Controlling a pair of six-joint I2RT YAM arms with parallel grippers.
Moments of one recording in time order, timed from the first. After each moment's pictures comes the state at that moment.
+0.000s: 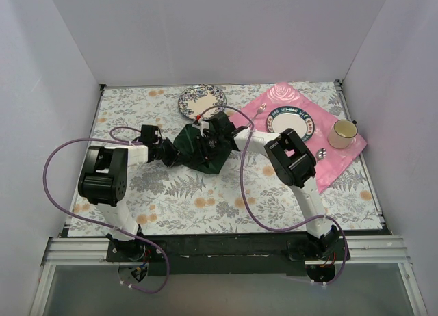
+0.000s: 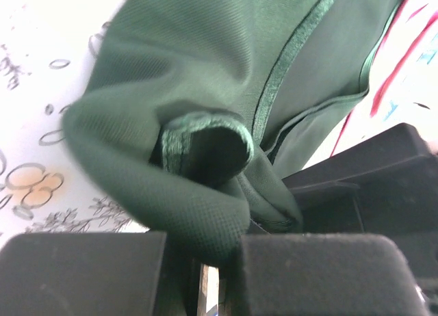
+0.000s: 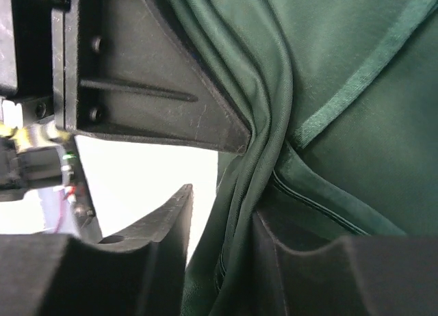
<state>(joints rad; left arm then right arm) -0.12 1.77 0.84 -0.02 0.52 -0.90 0.71 2.28 1.56 -0.05 -0.80 0.39</state>
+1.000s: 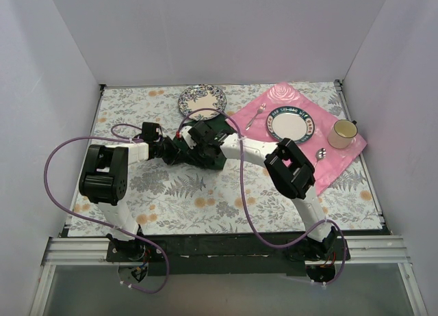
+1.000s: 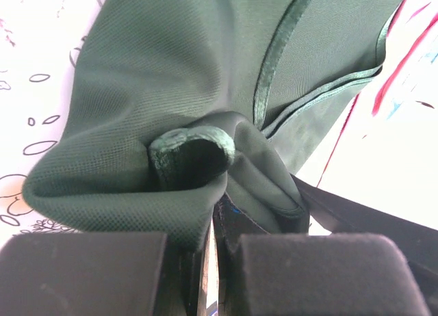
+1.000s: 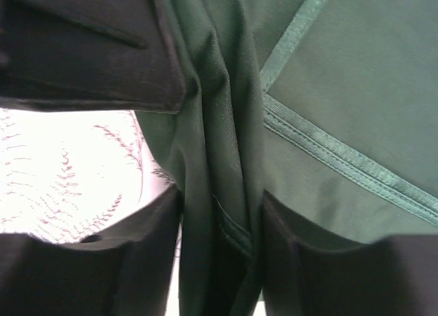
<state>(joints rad) -0.13 1.79 0.89 -0.07 0.53 -0.89 0.91 2.18 1.67 -0.46 -0.01 -0.13</state>
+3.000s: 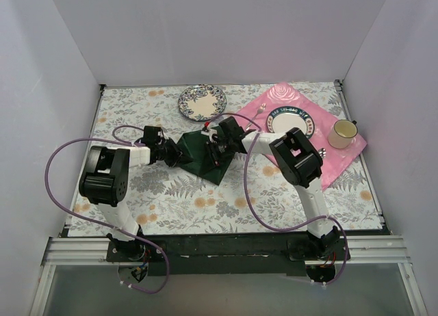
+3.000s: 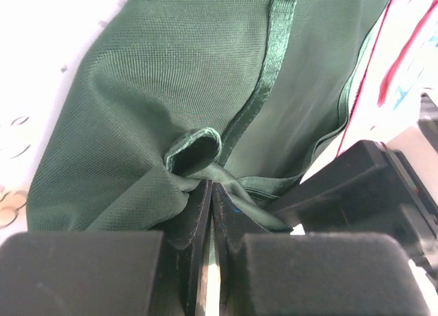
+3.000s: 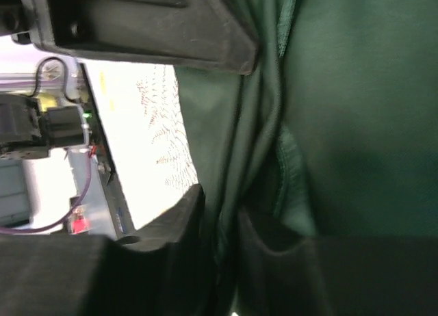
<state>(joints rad) -0.16 1.78 0.83 0.03 0.51 -0.86 0.67 2.24 1.43 -0.10 -0.92 0.38</state>
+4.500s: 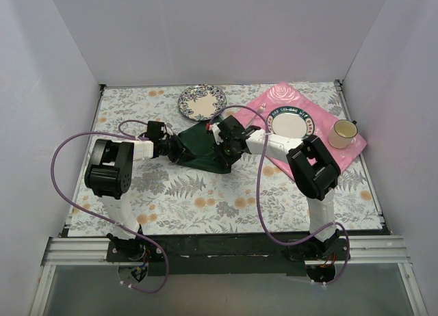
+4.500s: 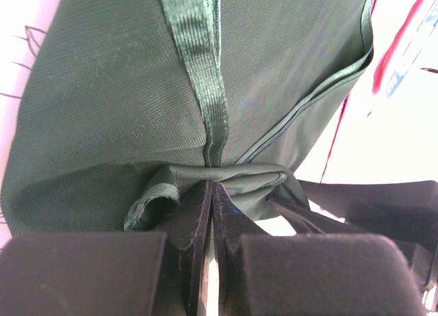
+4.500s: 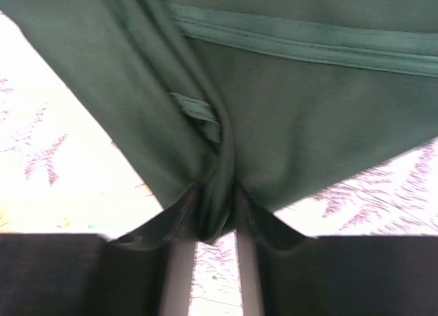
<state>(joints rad) -0.17 1.87 0.93 0.00 0.58 -0.82 0.73 1.99 1.38 -0.45 -0.21 0.01</state>
